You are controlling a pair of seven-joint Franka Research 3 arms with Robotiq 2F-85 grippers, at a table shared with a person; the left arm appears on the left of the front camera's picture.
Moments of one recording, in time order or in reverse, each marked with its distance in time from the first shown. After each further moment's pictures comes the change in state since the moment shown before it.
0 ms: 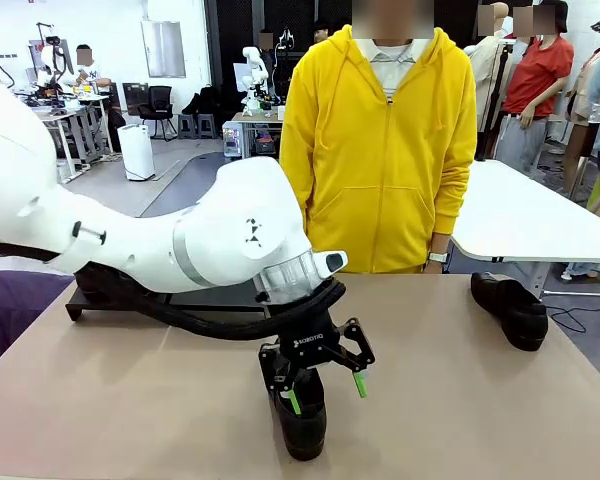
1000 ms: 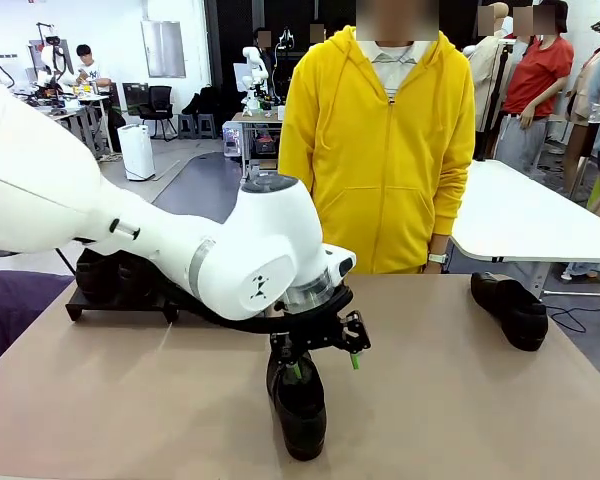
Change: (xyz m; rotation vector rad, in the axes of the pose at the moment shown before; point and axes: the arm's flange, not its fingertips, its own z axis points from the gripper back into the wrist) left arm 0.045 -0.006 -0.028 0.125 -0.400 -0.009; right arm 0.000 0.000 0.000 0.000 0.000 0.000
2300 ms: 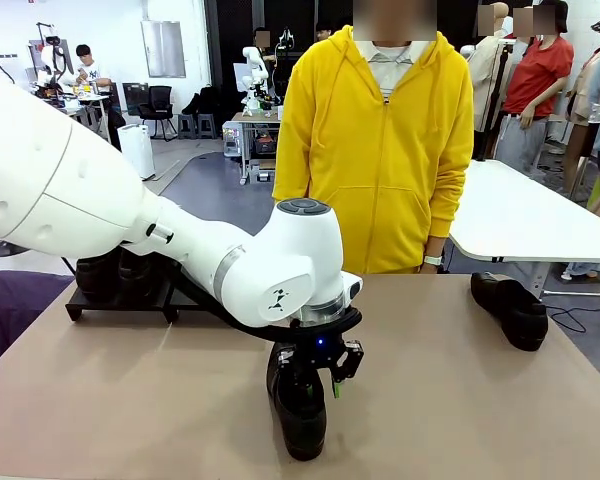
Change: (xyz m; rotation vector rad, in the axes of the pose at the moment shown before) left arm 0.002 -0.006 -0.040 0.127 0.071 0.095; right arm 0.000 0.000 0.000 0.000 0.000 0.000
